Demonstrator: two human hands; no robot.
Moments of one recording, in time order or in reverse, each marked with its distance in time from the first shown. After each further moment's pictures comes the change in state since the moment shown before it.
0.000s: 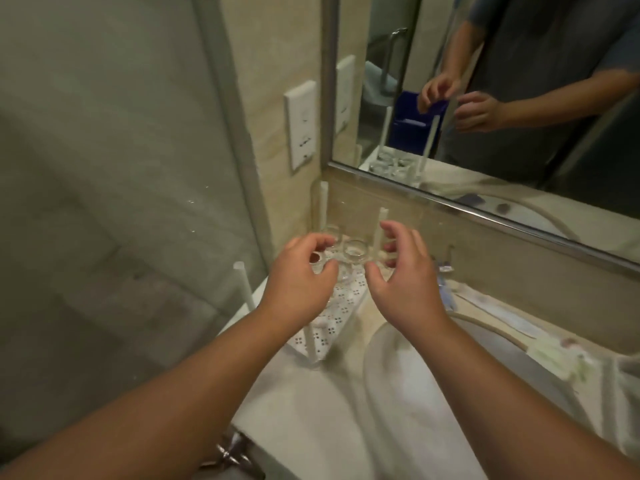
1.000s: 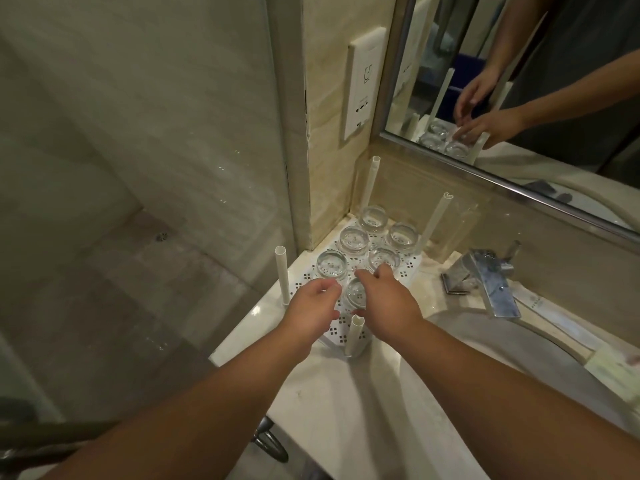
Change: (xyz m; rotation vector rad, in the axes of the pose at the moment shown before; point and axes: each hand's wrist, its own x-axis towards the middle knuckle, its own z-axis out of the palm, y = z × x) left_hand -0.009 -0.100 0.000 -0.392 -0.131 -0.782; right_hand -0.017 0.037 0.124 -0.562 -0.750 0.149
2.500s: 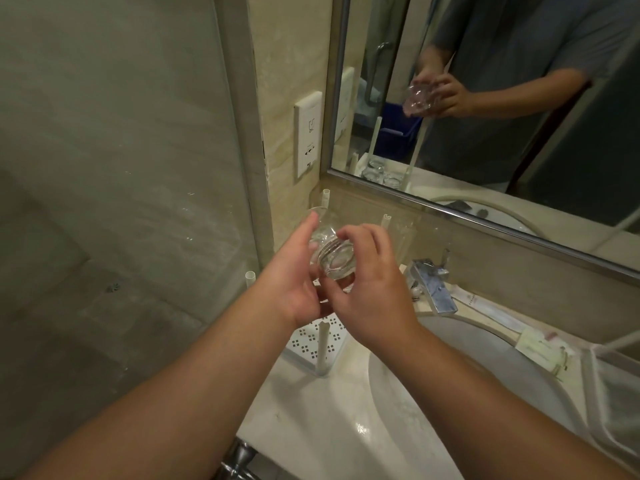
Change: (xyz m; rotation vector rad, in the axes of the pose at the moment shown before) left_hand -0.074 0.117 0.002 -0.455 -0.405 -0.209; right_hand -0.090 -0.057 -0.110 0.384 0.752 -0.206
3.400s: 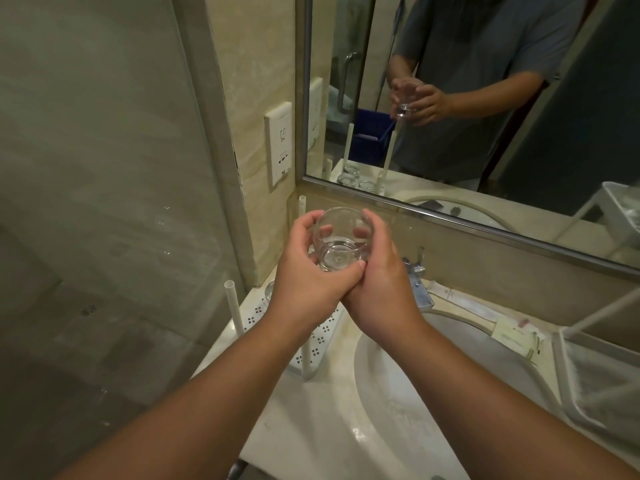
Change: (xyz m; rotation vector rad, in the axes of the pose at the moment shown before) left_hand -0.006 -0.039 0.025 0.465 0.009 0.865; right_hand -0.002 0.020 -0.025 0.102 -0.024 0.263
